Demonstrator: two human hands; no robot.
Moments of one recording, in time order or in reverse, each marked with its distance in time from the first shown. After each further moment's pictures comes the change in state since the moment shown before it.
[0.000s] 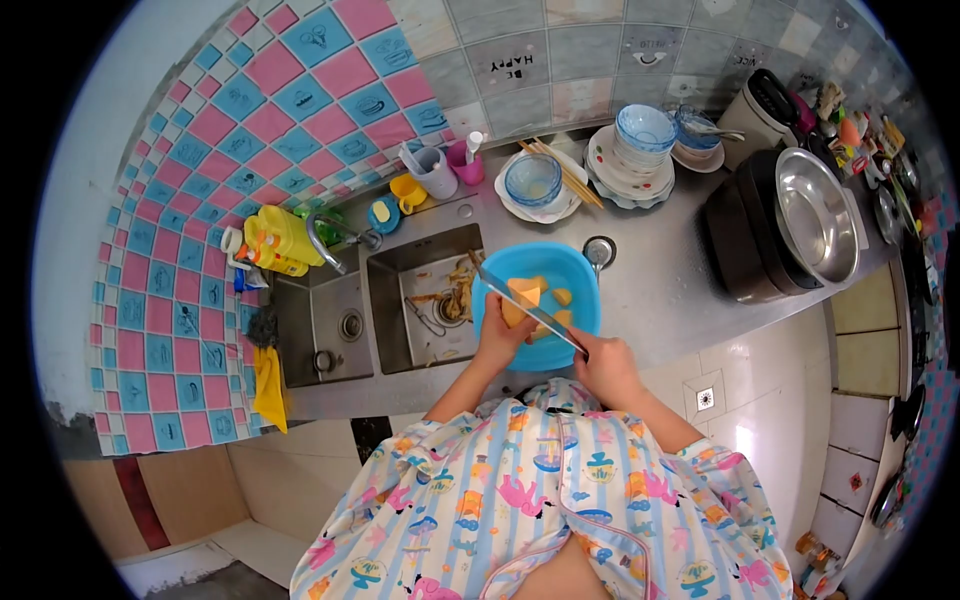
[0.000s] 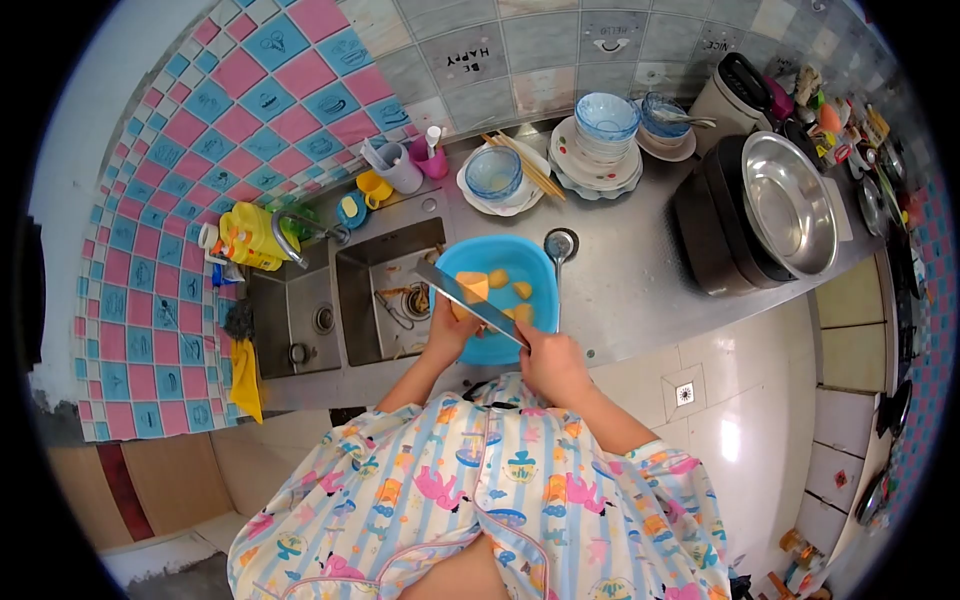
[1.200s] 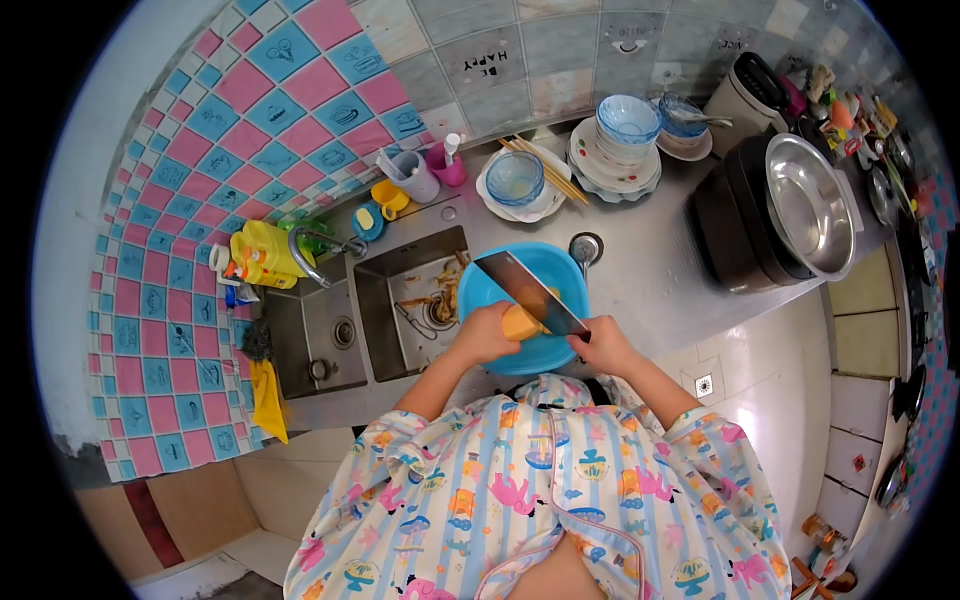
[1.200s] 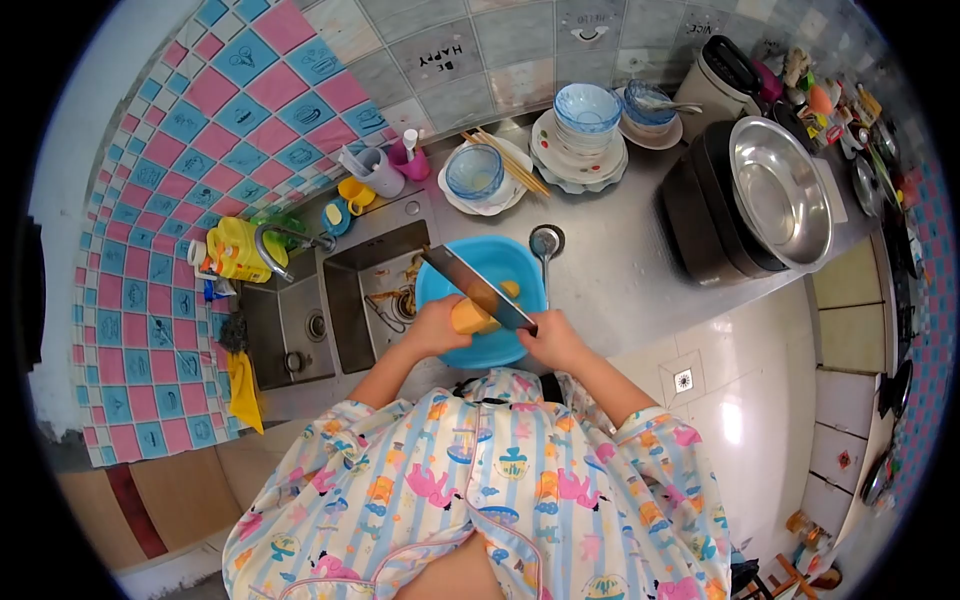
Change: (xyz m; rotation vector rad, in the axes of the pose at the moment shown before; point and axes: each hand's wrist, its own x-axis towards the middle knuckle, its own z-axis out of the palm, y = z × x) left_hand 0.028 0.023 -0.021 0.915 -0.402 -0.028; right_hand 0.033 0.061 0.007 0.398 -0.224 0.161
